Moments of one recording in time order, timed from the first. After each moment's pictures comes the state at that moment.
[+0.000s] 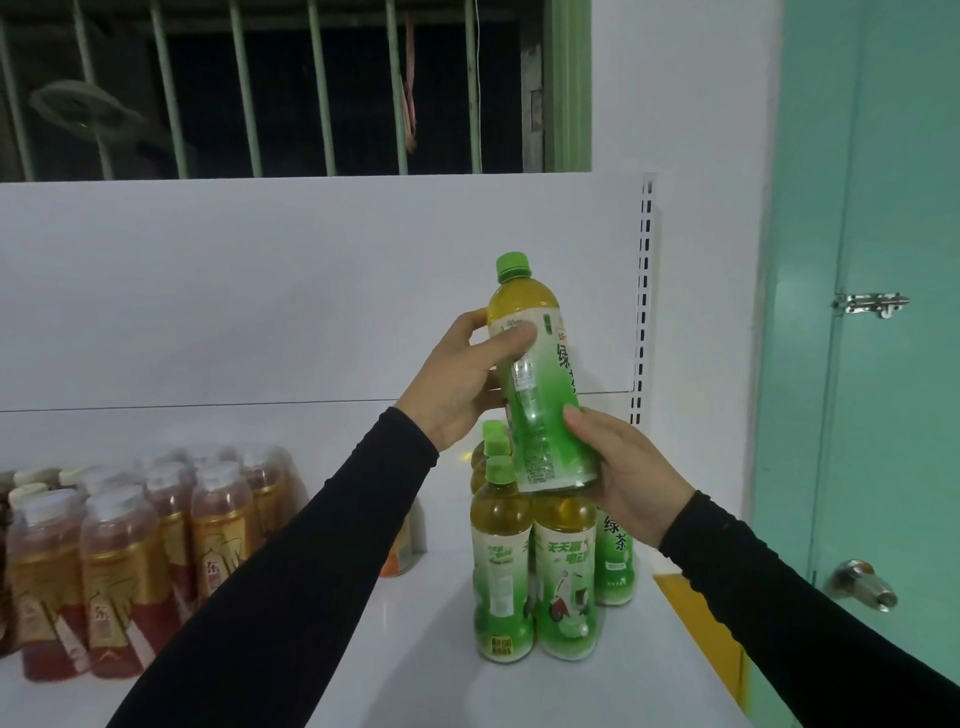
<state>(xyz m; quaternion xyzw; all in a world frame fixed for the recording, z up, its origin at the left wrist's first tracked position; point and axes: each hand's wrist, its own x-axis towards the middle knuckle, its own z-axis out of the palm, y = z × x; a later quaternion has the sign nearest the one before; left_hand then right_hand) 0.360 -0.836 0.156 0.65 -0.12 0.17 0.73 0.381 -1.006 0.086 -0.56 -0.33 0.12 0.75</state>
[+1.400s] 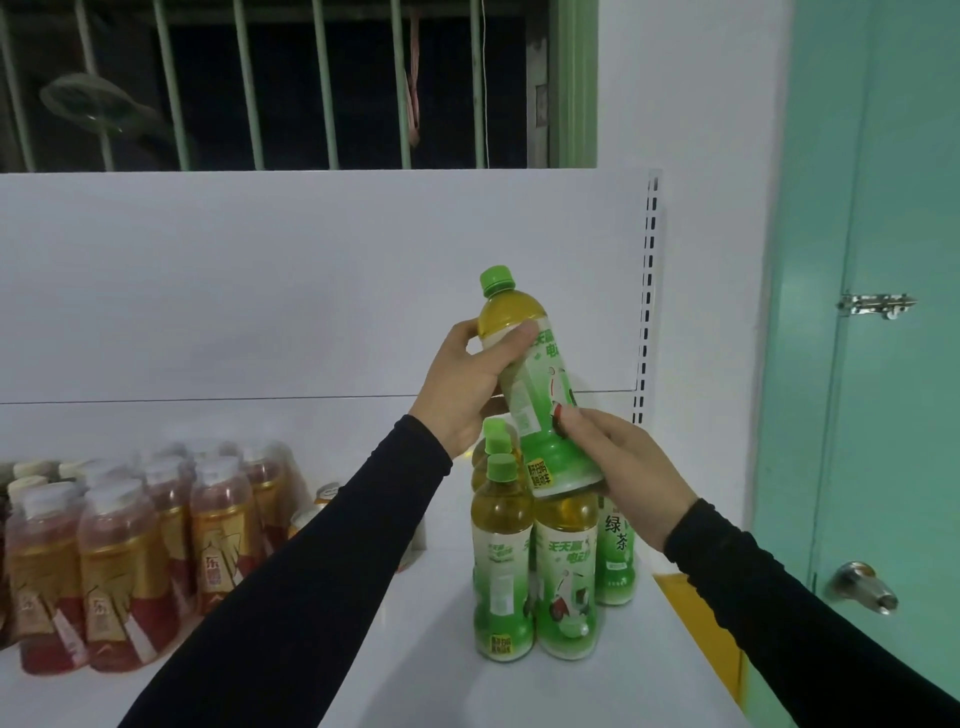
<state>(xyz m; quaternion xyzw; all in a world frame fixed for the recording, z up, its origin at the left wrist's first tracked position) 0.361 -0.846 0.148 0.62 -0.07 0.22 0.75 0.383 -1.006 0.080 -0.64 -0.30 0.04 0.70</state>
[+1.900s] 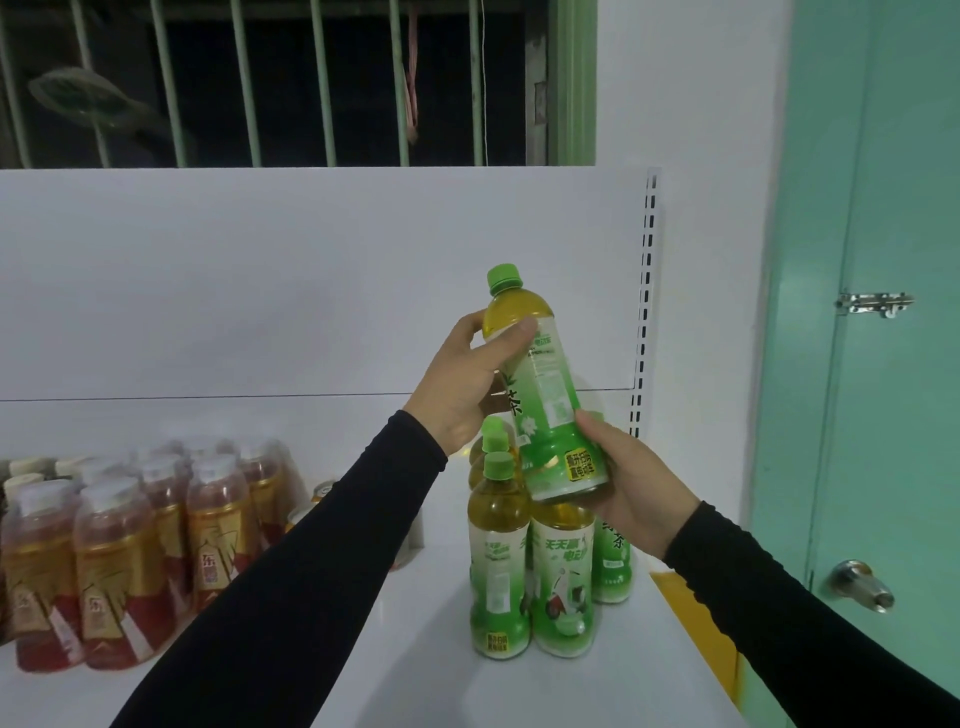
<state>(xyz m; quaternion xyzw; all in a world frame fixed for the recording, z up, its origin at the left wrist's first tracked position) 0.362 -0.846 0.150 0.63 -0.09 0.20 0.75 0.386 -1.008 0.077 -0.55 -0.26 0.16 0.78</state>
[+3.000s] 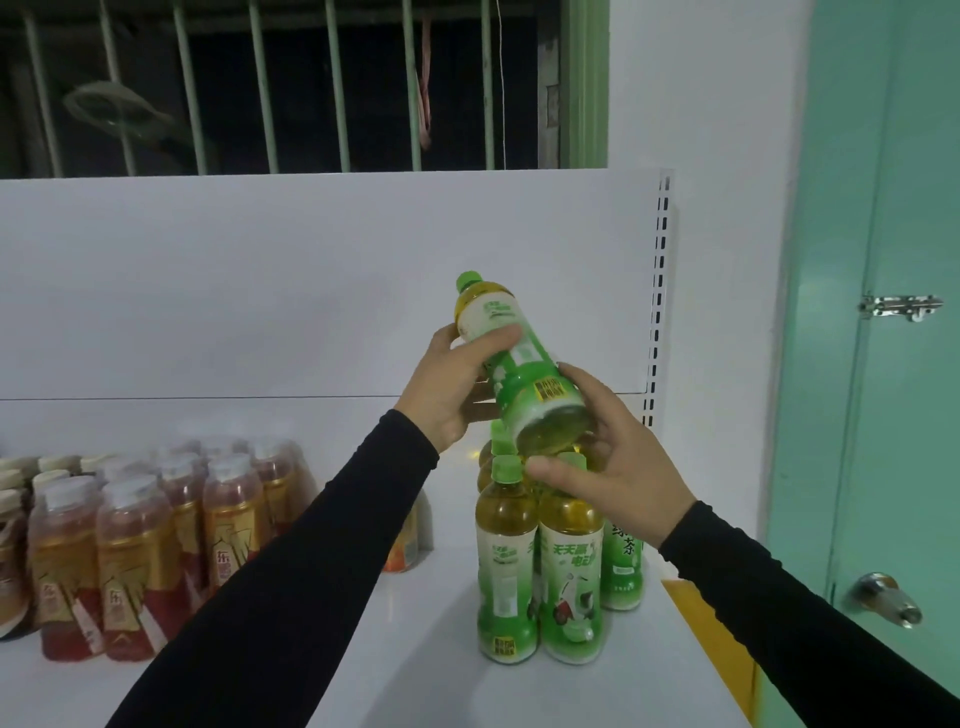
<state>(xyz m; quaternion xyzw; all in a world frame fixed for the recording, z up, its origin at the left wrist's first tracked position) 0.359 -0.832 0.155 0.63 -0.02 0.19 0.75 0.389 -1.005 0.079 -0.70 -0.43 -0.13 0.56</state>
